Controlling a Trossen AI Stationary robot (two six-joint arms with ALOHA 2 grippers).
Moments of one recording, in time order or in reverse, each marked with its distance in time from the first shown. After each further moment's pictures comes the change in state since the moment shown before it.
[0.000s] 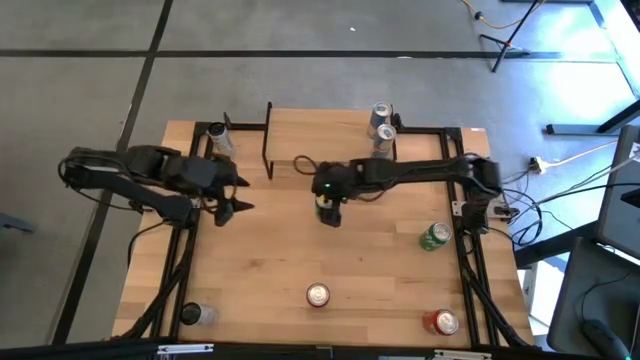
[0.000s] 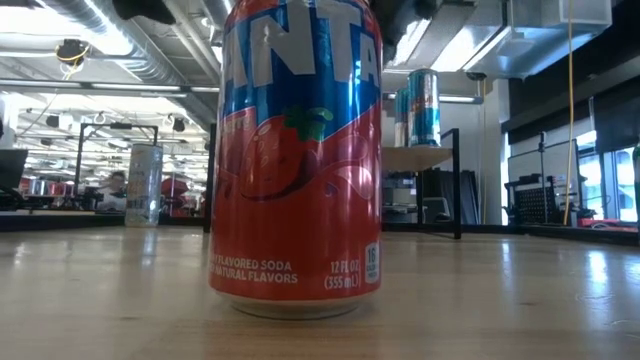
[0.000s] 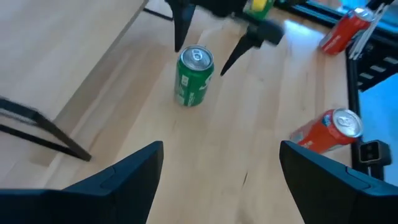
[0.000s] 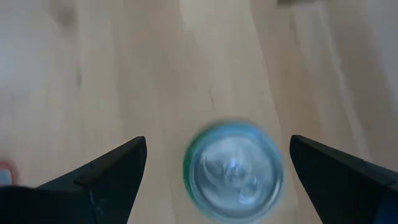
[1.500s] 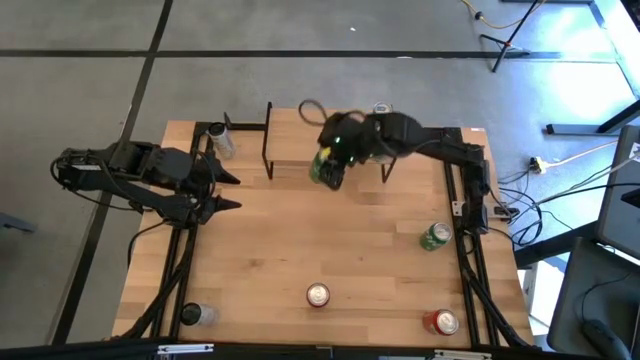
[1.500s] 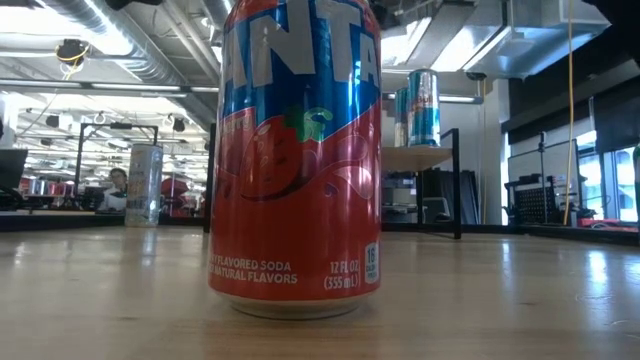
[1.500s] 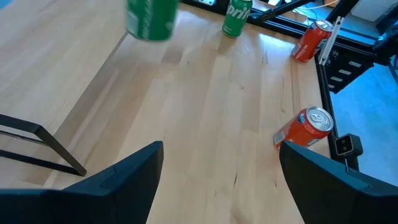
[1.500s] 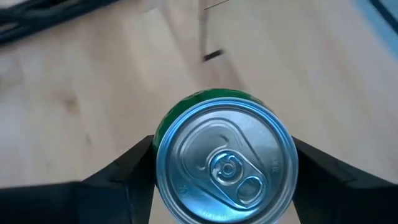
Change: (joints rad) left arm 0.000 -0.101 0.000 -0.004 0.046 0.071; right arm -0.089 0.058 0.703 -0.547 0.107 0.158
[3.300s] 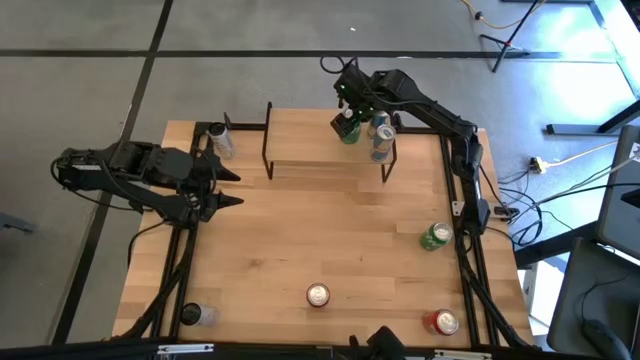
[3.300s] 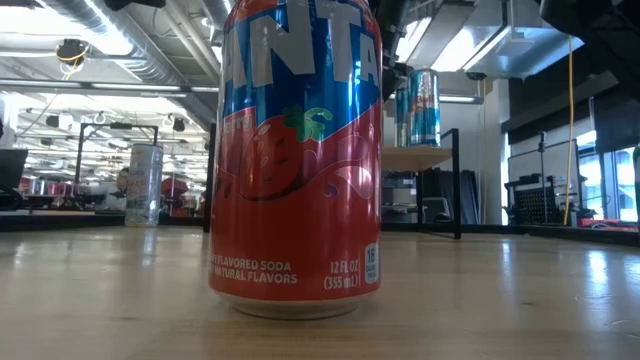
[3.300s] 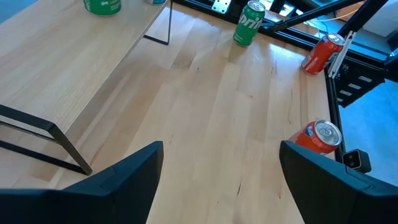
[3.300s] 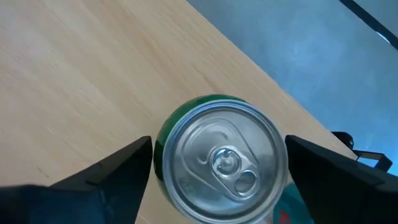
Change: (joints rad) left arm 0.000 0.002 0.000 0.011 -0.048 -0.045; right arm -0.344 0.100 0.038 -0.113 0.071 -0.001
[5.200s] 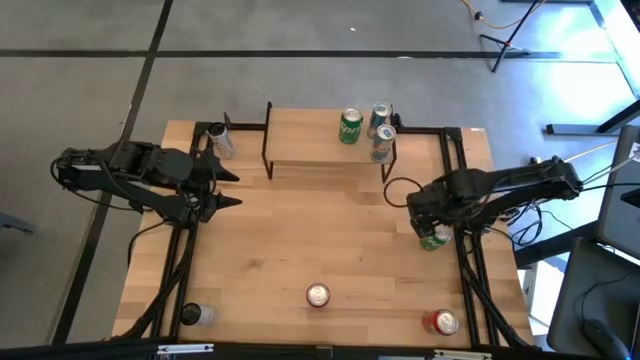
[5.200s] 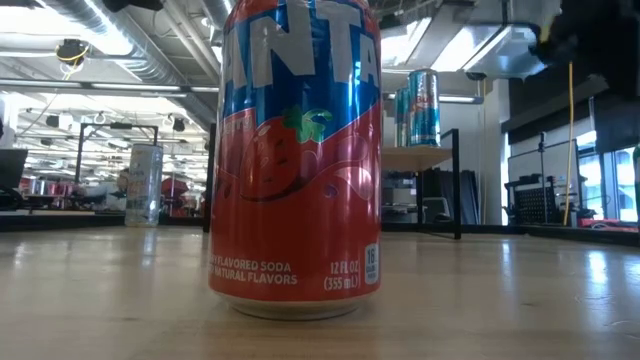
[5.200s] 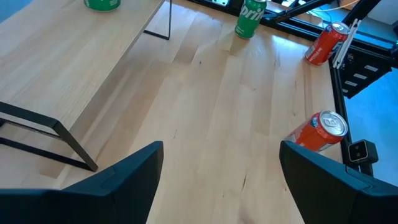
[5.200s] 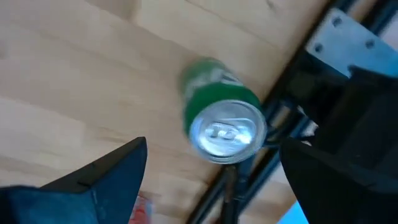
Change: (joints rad) left arm 0.000 0.000 0.000 -0.025 0.003 0.026; right arm 0.644 -0.838 -1.225 -0.184 -0.326 1.021
